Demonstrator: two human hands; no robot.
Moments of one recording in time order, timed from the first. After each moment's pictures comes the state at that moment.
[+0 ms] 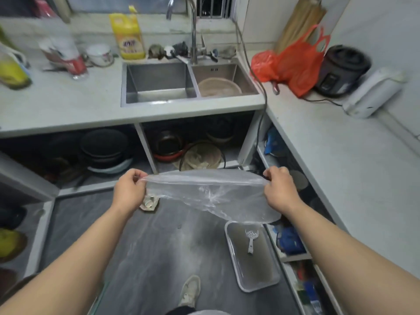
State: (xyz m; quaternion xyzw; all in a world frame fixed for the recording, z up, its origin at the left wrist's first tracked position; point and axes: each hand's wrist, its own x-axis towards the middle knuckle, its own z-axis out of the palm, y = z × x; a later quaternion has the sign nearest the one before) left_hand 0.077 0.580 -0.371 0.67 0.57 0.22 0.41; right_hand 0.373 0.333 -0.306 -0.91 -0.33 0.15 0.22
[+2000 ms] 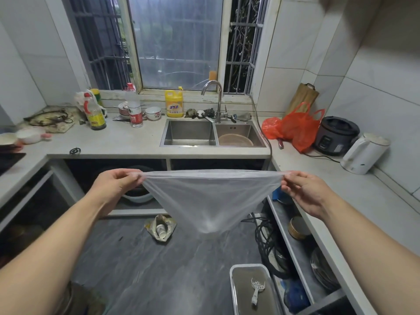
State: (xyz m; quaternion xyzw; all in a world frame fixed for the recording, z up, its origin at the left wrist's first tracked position) left_hand -0.041 0.510 -0.213 0.53 0.41 0.39 0.63; right_hand 0.381 0.237 -0.145 -0.59 -0.15 0.41 0.68
